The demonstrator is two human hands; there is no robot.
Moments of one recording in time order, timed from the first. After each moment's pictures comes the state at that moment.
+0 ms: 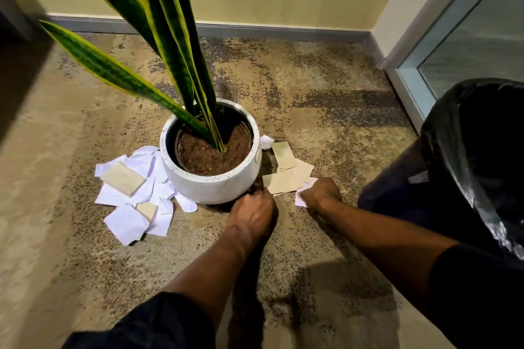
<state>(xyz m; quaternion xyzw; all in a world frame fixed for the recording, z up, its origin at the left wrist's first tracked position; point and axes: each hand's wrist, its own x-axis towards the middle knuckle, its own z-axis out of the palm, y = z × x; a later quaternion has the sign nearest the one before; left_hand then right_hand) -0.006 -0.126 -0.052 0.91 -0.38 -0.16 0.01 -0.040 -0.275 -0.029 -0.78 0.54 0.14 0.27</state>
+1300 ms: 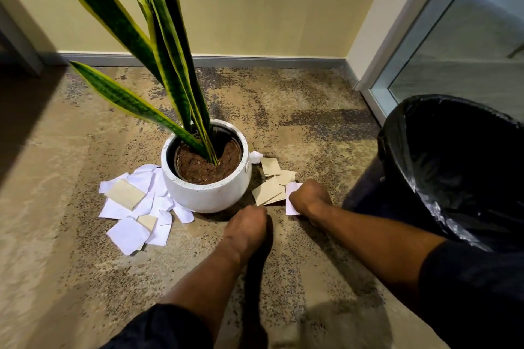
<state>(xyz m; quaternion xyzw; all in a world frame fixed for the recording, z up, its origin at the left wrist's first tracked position) -0.022 -0.121 -0.027 0.90 -0.32 -0.26 0.12 -0.053 -0.257 0.023 -0.82 0.50 0.11 0.24</state>
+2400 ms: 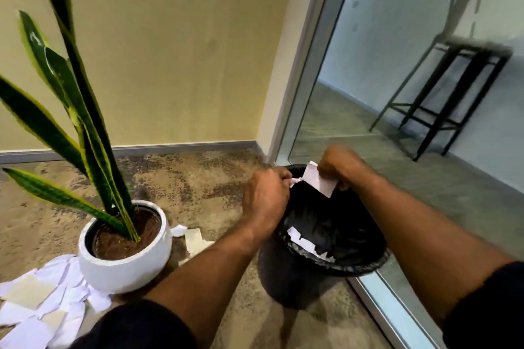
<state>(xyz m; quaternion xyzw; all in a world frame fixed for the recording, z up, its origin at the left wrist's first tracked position) -0.105 -0.262 0.223 0.80 -0.35 0.02 0.48 -0.167 -0.397 0.308 -0.89 0.45 0.03 0.05</state>
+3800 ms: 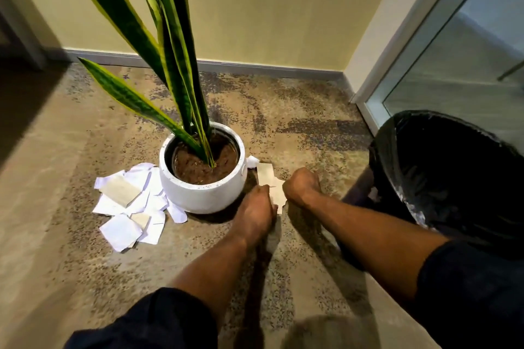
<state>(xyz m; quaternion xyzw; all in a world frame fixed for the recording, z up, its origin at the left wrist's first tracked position) -0.022 -0.150 -0.013 0.88 -0.26 -0.16 0.36 -0.032 -0.260 0.051 -0.86 0.43 0.11 0.23</state>
